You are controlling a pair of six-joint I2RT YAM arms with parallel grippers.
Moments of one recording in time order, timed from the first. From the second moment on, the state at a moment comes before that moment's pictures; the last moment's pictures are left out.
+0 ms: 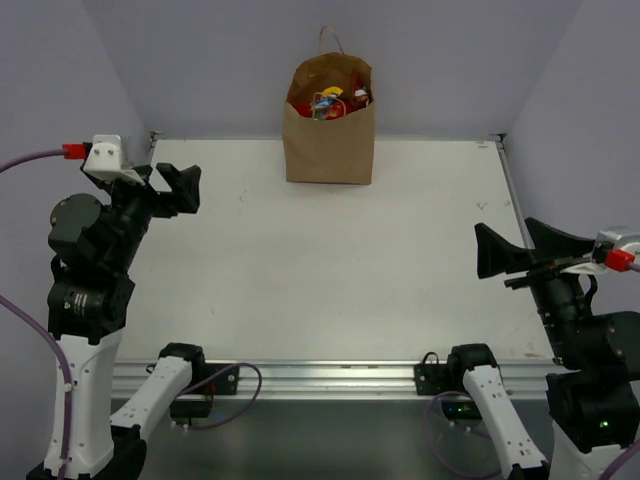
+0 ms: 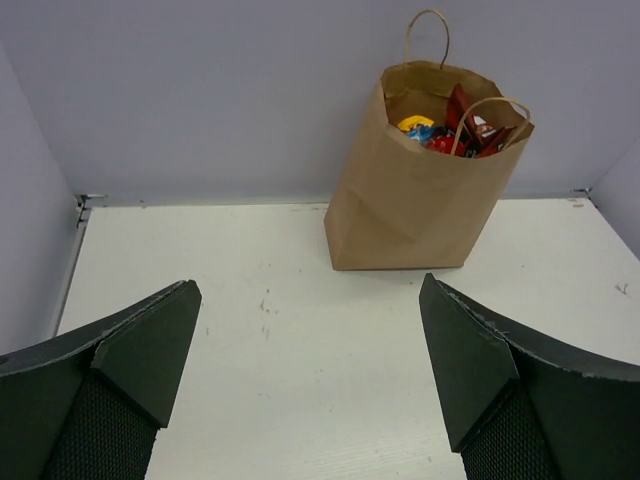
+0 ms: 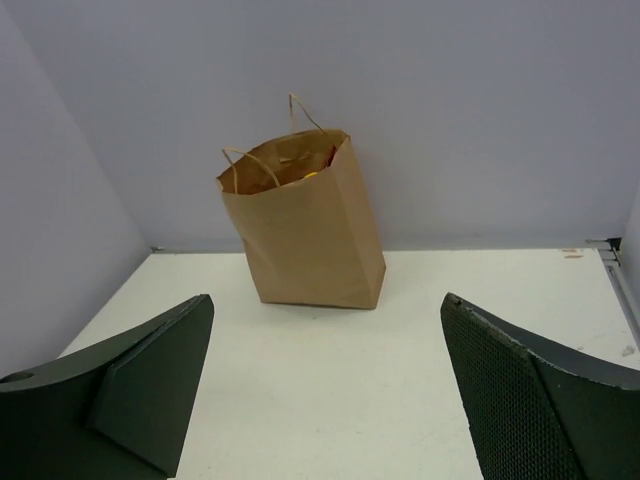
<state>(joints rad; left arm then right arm) -0.12 0.78 1.36 -0.56 0.04 -0.16 0.10 0.43 1.31 -0.66 -0.09 0.26</state>
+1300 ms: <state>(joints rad) -0.37 2.20 2.25 -0.27 -0.23 -0.17 0.10 0.55 1.01 -0.59 -0.34 0.32</state>
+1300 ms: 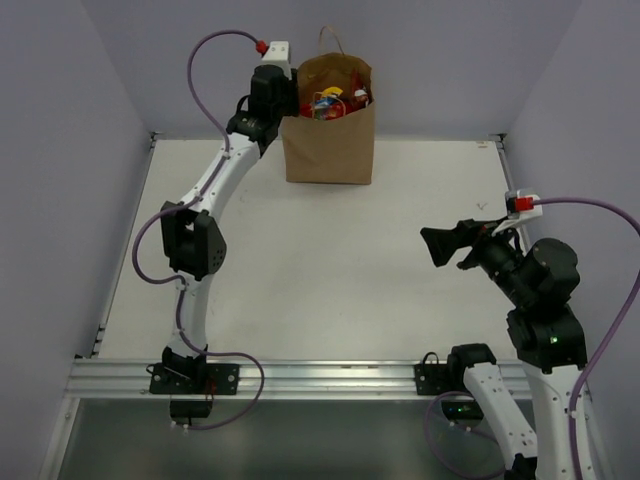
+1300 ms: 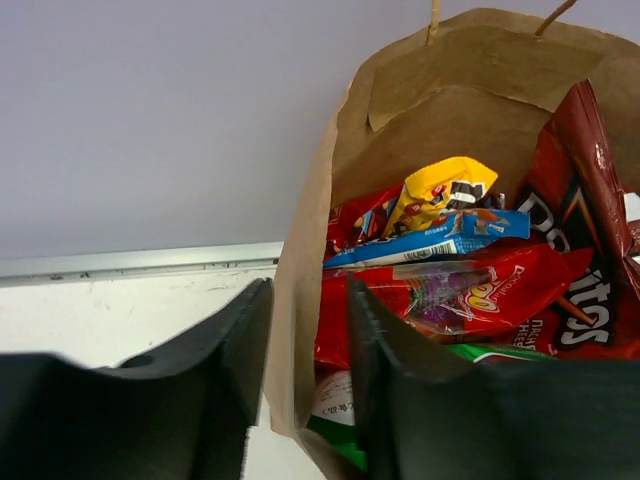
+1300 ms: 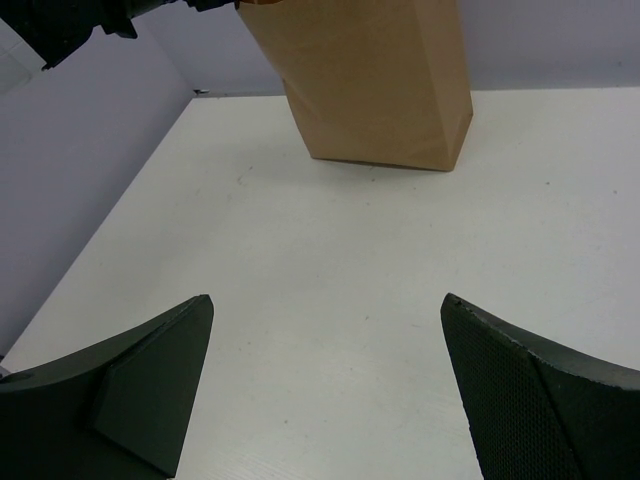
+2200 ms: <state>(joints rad) -0.41 1.54 1.61 -0.57 -0.19 -0.28 0.10 0.54 1.01 -0.58 -0.36 0.31</state>
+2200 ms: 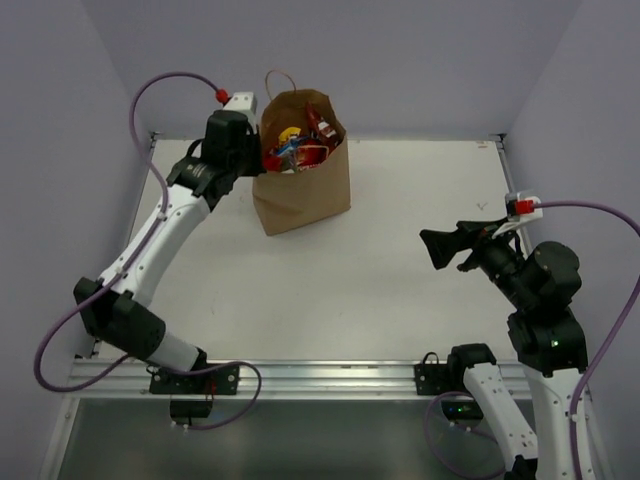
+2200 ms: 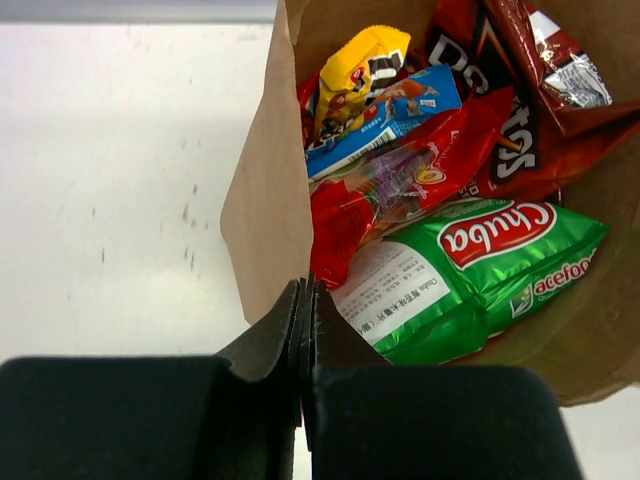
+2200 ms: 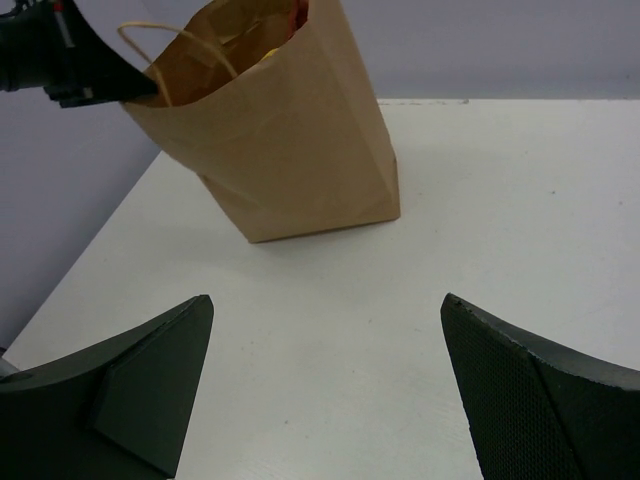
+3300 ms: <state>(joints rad) -0.13 1.67 1.82 -0.73 0.20 0.07 0.15 0.49 1.00 -0.57 -0.48 0.26</state>
